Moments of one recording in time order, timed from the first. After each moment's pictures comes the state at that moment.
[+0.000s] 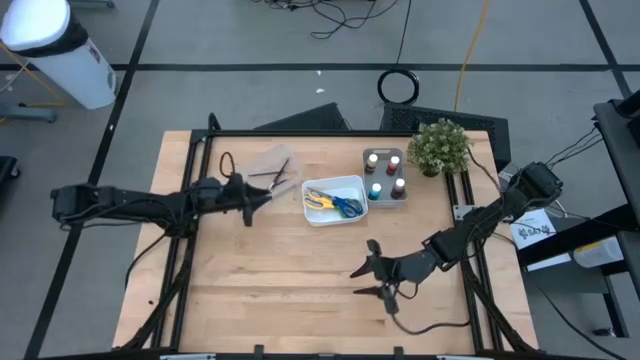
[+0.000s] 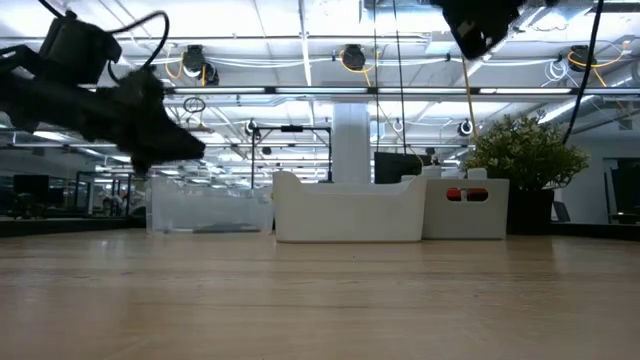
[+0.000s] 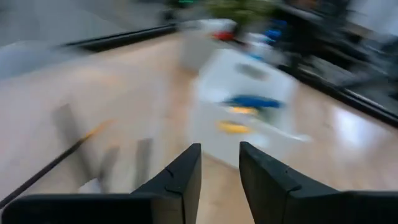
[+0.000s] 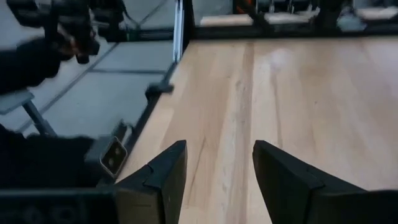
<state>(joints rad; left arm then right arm) 0.25 0.89 0.05 0.59 -0.06 -0.37 0.57 1.45 0.76 0.33 0.26 0.27</state>
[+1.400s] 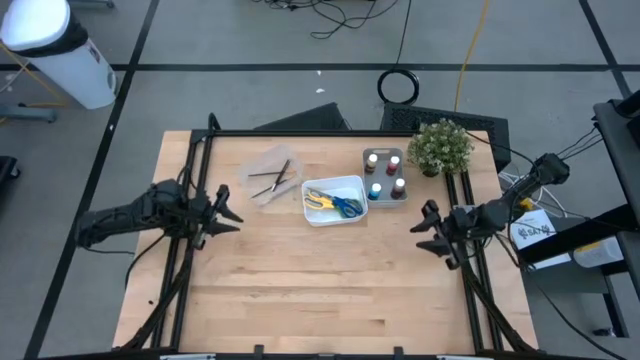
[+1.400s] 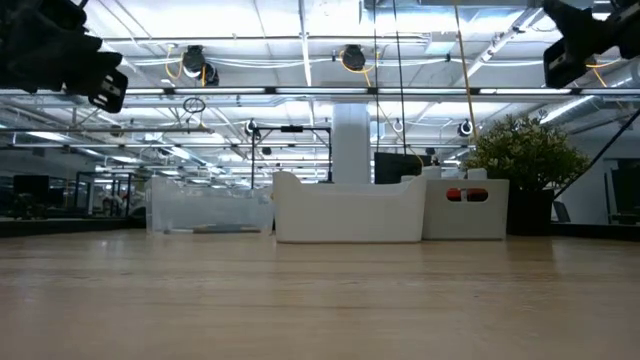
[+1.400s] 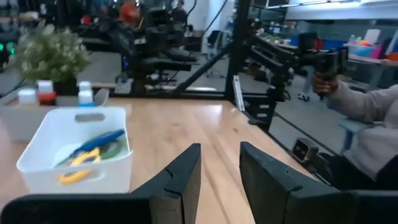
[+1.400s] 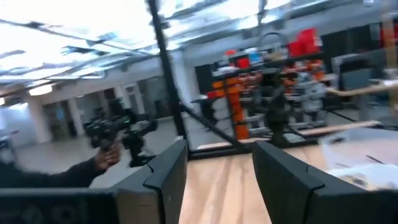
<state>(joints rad) 0.18 0.01 0.12 -0.15 0.49 -0.09 0.62 0.32 0.02 0.57 0.40 0.14</state>
